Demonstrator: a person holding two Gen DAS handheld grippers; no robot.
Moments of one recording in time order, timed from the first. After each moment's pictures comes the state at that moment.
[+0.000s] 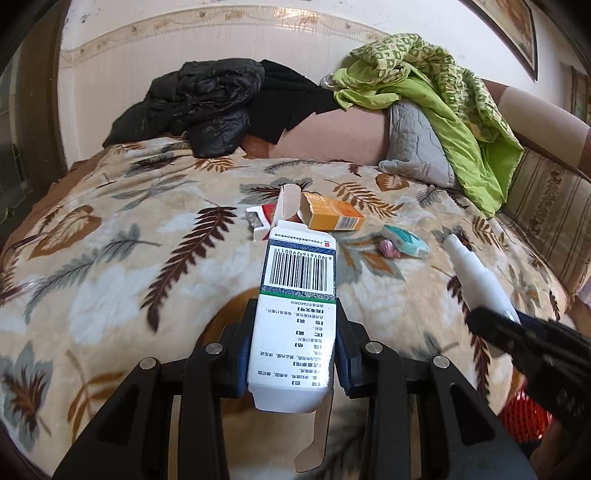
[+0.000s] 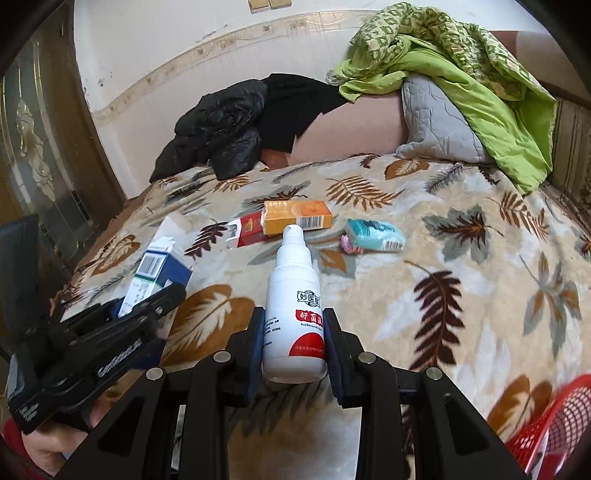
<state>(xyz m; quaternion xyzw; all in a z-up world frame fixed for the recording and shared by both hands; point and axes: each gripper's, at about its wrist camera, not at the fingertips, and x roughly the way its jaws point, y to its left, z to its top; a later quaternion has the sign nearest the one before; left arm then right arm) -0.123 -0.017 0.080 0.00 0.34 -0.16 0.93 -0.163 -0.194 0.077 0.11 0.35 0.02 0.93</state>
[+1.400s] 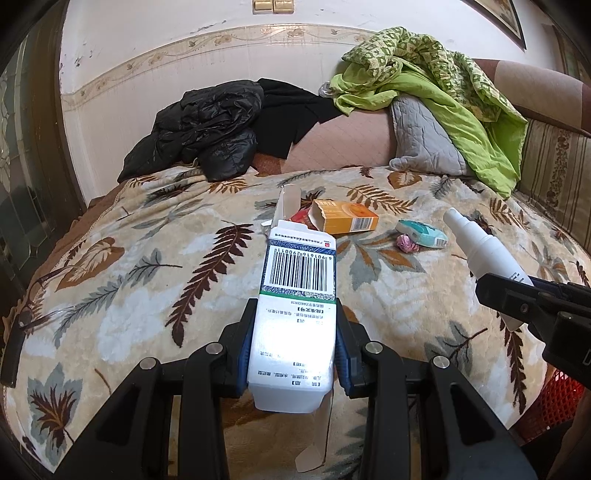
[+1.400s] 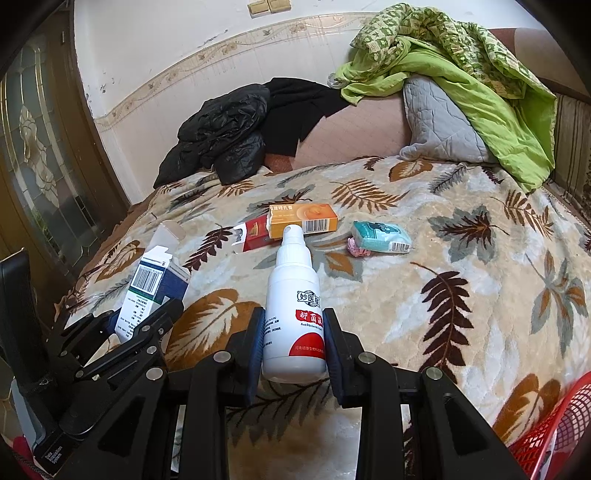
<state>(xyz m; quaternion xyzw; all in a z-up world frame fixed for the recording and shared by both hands) -0.128 -0.028 0.075 0.07 0.30 -0.12 0.94 -0.157 -0.189 0.076 0.12 0.34 0.03 0.93</state>
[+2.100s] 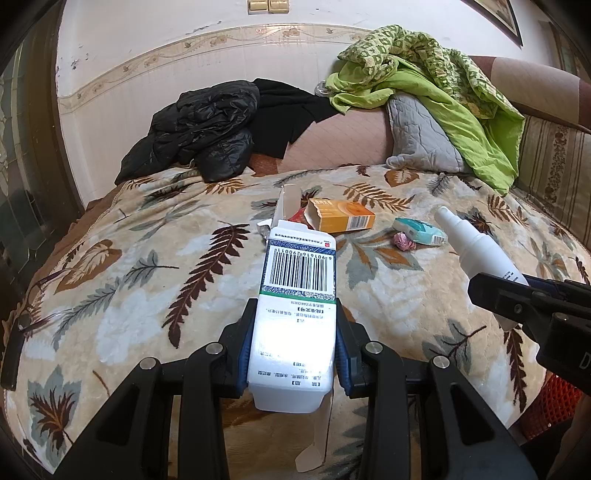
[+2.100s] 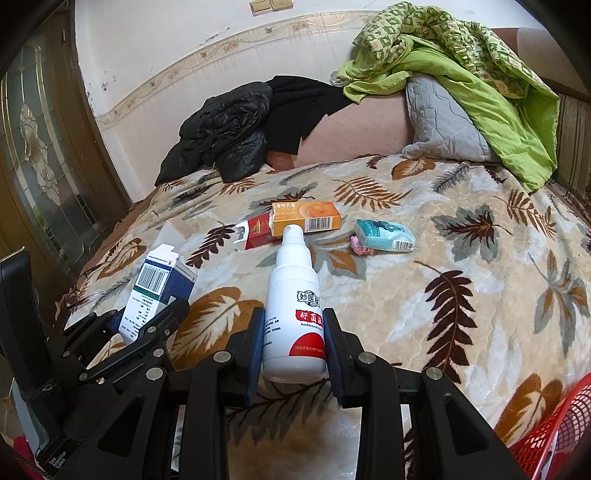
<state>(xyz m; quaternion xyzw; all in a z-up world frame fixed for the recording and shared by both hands) -0.130 -0.033 0.075 0.07 0.30 -0.12 0.94 -0.155 -0.187 0.074 0.12 0.34 0.03 0.93</state>
